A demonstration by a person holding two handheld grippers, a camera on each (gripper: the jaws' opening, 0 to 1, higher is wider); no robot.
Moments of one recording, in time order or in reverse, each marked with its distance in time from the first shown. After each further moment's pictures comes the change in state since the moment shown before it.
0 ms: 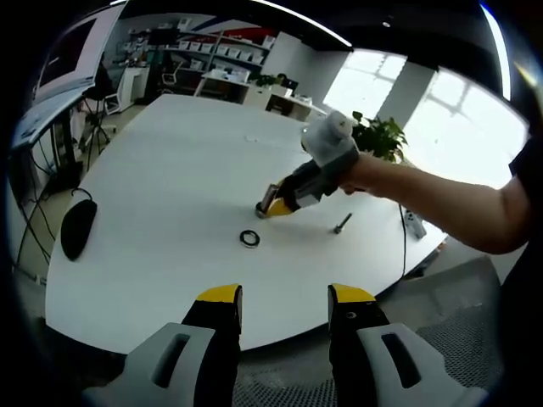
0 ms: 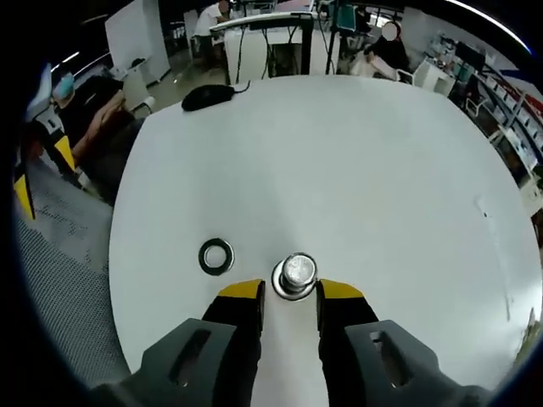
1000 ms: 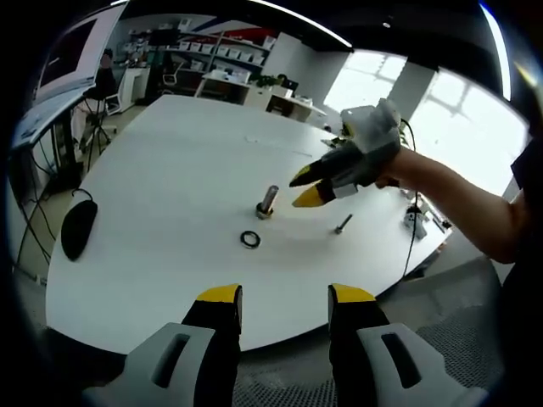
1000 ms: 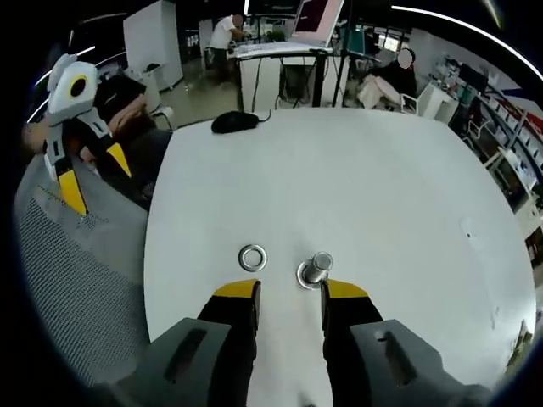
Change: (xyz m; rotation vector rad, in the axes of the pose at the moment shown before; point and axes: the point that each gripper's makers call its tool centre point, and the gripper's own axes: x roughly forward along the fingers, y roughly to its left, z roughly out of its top) left arm 0.000 0.000 0.001 0.000 -0.004 0.002; right arm -0.055 0.038 0.012 -0.080 -0.080 0.050
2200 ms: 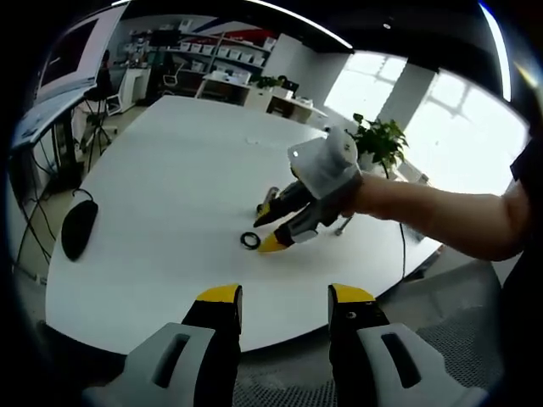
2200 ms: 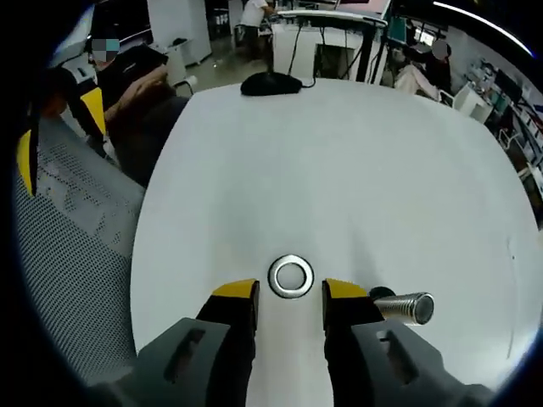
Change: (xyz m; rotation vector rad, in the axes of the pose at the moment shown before) left arm 0.000 0.001 0.001 -0.003 -0.007 0.001; right arm 0.083 0.027 -0.010 -0.079 0.085 0.089
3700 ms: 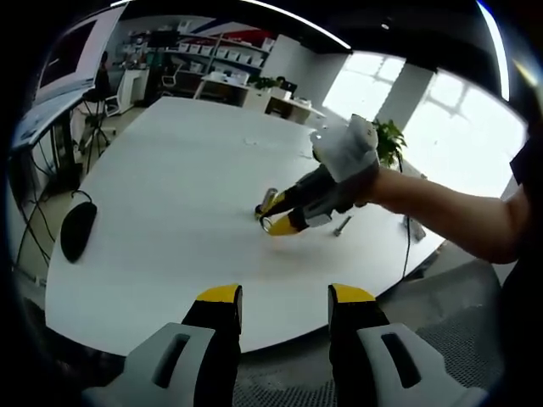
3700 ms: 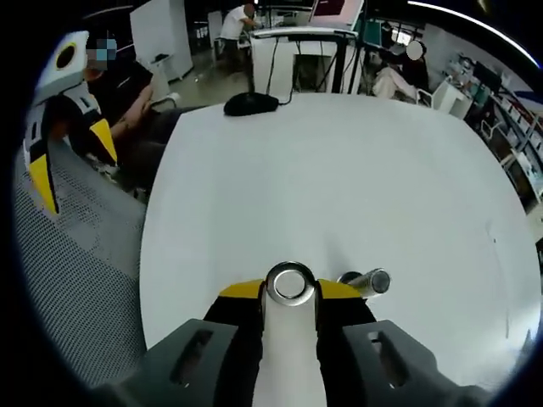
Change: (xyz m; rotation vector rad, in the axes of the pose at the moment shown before) left arm 0.000 -0.001 0.001 0.006 -0.003 -0.007; right arm -0.043 -0.009 0.002 0.071 -0.052 -0.075
